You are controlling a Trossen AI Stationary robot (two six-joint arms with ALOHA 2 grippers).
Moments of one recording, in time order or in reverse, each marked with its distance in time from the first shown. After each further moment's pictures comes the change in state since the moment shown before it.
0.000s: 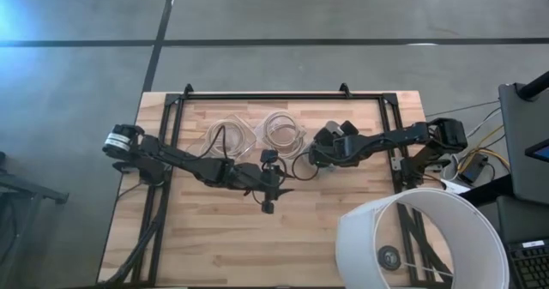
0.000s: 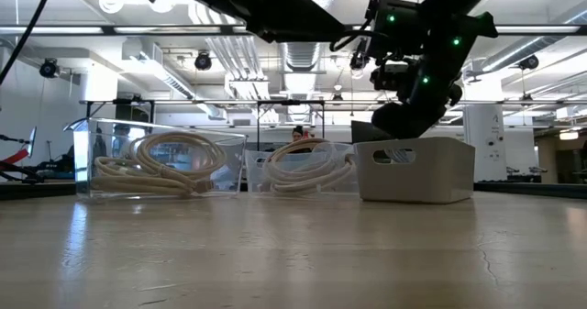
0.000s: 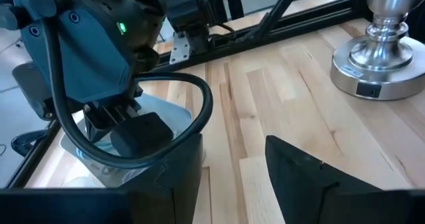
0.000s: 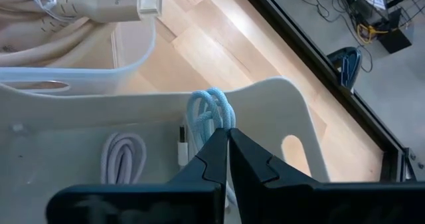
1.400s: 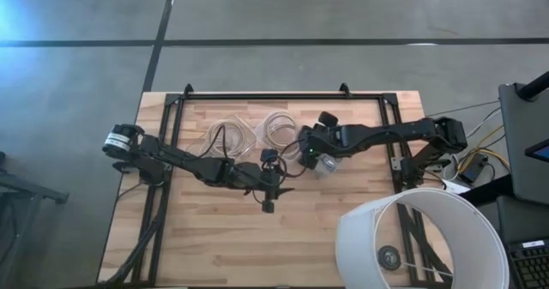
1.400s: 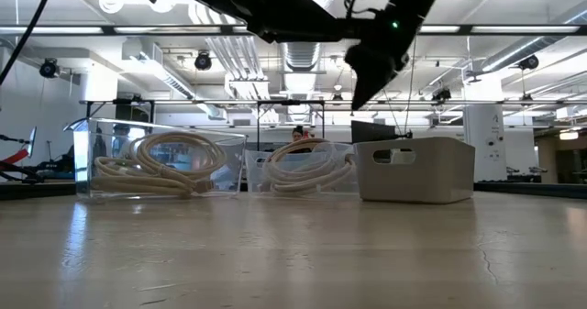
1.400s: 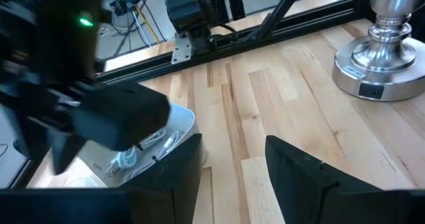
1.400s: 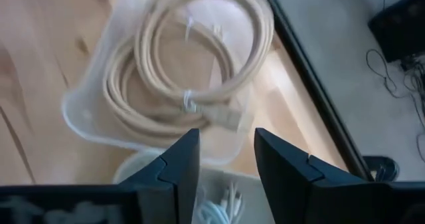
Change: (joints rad) left arm 0.000 0.000 0.001 0.001 0.001 0.000; right arm 0.001 0.000 0.285 -0.033 -0.222 -0.410
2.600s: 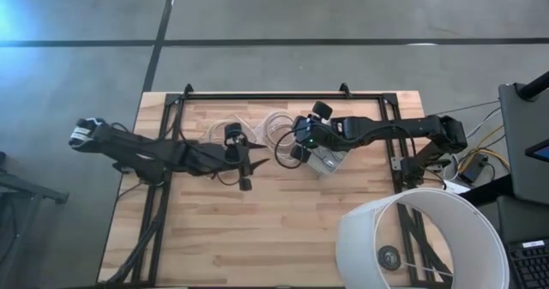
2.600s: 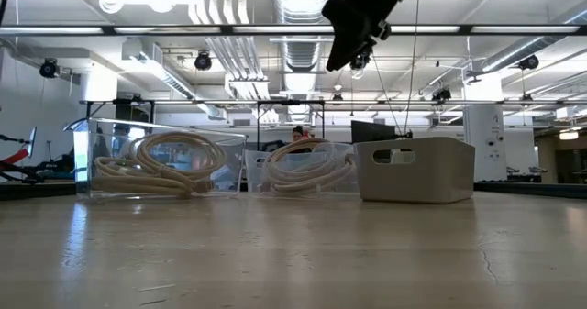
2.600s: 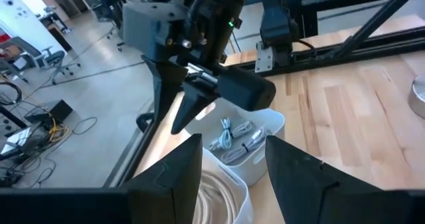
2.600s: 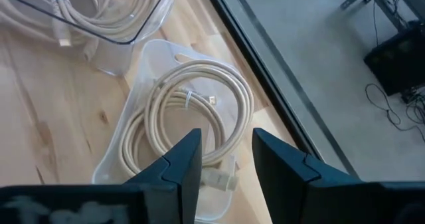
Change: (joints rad) left arm -0.002 -0.378 0.001 -0.339 -0.264 -0.023; right arm 0.000 0.000 0.173 0.015 0.005 -0.072
